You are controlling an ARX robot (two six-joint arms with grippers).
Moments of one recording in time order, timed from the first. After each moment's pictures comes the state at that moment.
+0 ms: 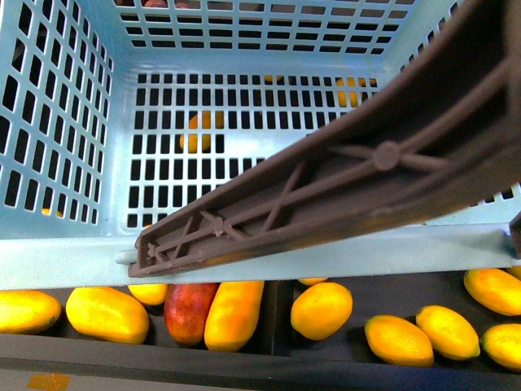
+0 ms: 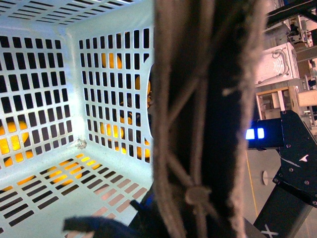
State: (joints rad) left arm -0.63 1.48 1.24 -0.26 0.39 -0.79; right arm -0.34 2.51 1.05 0.46 0.00 0.39
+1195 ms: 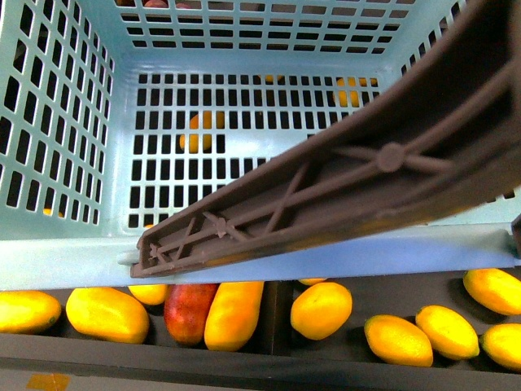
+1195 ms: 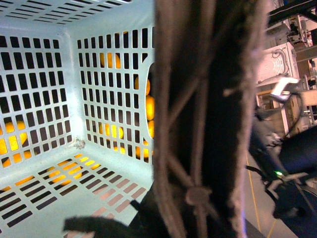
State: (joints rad) left arm -0.63 1.48 1.24 -0.26 0.39 -0.79; right arm -0.17 1.12 0.65 0.35 -0.16 0.15
